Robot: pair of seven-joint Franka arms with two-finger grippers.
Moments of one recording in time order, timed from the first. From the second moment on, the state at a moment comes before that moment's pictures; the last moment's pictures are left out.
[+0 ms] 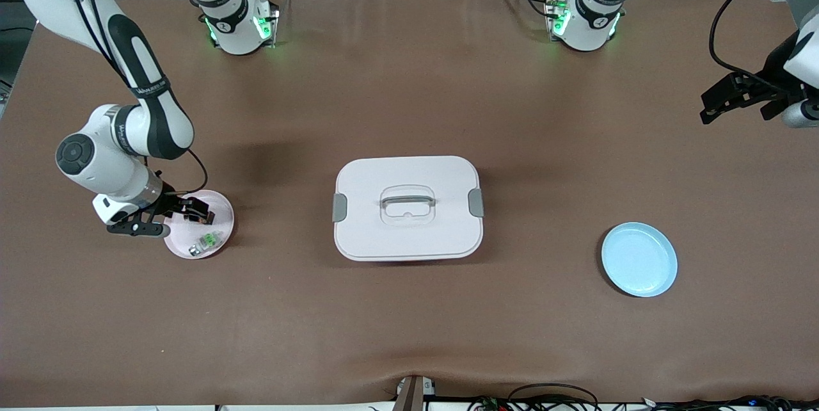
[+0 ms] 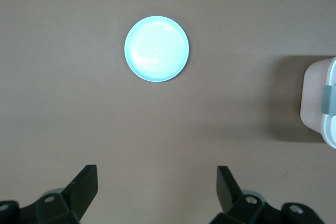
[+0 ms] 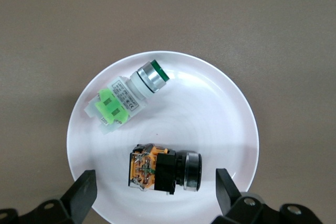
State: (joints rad) left arm 0.01 -0.03 -0.08 -1.57 0.03 1.58 -0.11; right arm -0.04 0.41 -0.02 -2.10 0.06 2.55 -0.05
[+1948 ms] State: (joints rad) left arm 0.01 -0.03 -0.09 -1.56 0.03 1.55 -0.11; right arm -0.06 0.45 -0.02 -1.94 0.24 2.20 -0.04
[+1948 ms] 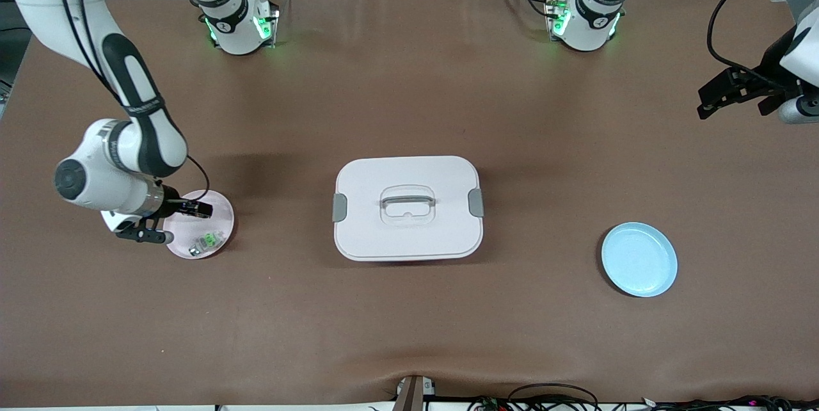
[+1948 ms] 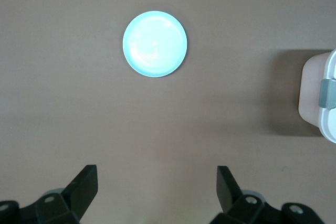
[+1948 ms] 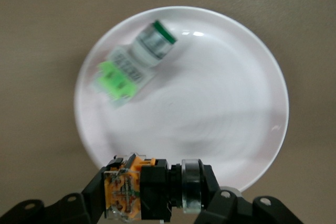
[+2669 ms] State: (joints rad) left arm 0.01 -0.01 -0.09 -1.56 0.03 1.55 -0.11; right arm -0.11 0.35 -0.02 -1.63 0.62 1.59 0.56
